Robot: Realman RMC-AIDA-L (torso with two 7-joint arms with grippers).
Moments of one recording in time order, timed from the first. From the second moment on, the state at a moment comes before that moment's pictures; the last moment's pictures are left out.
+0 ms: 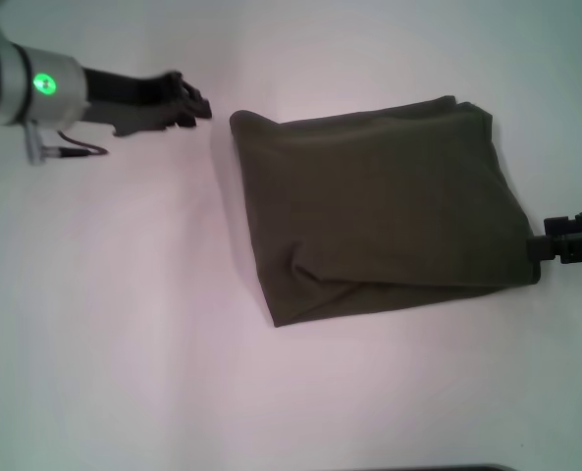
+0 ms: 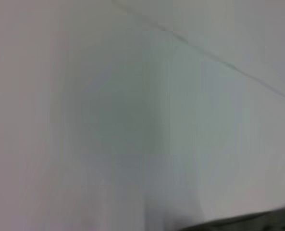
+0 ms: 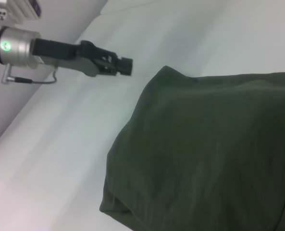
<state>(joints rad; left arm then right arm) -0.72 -2.10 -2.19 -0.76 -0.84 1.13 -2.75 0.40 1.98 -0.52 -0.87 -2.34 -1.83 1.91</state>
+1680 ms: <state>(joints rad) -0.54 -2.14 -2.22 -0.79 -0.96 1.49 -2.55 0.50 1.97 -0.39 -0.84 -2.26 -1.81 2.05</state>
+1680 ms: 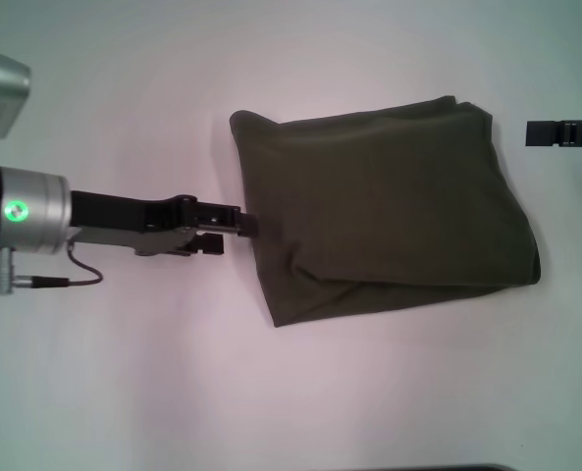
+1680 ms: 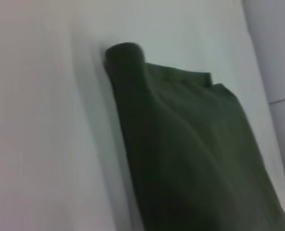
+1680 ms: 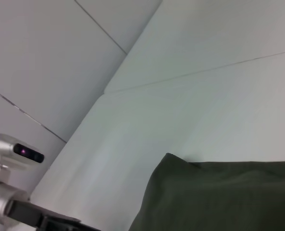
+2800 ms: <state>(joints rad) -0.68 -2.16 -2.22 -0.57 -0.95 1.27 -2.57 0.47 1.96 -0.39 -0.84 -2.27 -1.82 2.04</state>
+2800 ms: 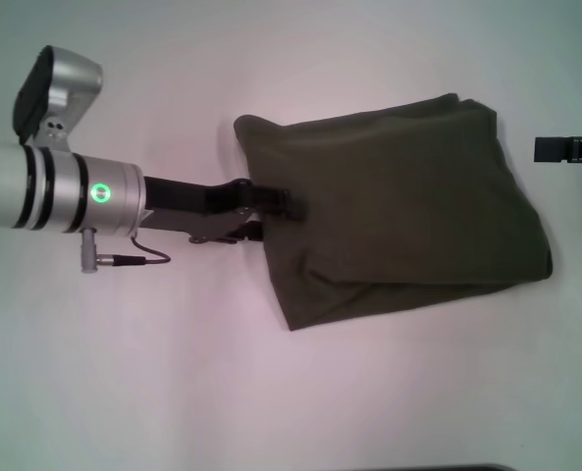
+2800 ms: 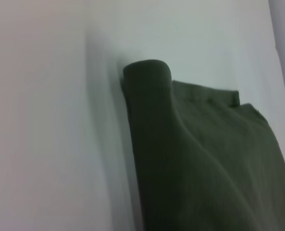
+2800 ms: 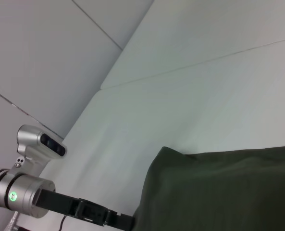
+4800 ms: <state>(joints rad) -0.64 -2.00 -2.23 -0.59 -0.95 1.37 -2.58 0.47 1.96 -0.39 -0.81 -2.27 -1.83 2.05</state>
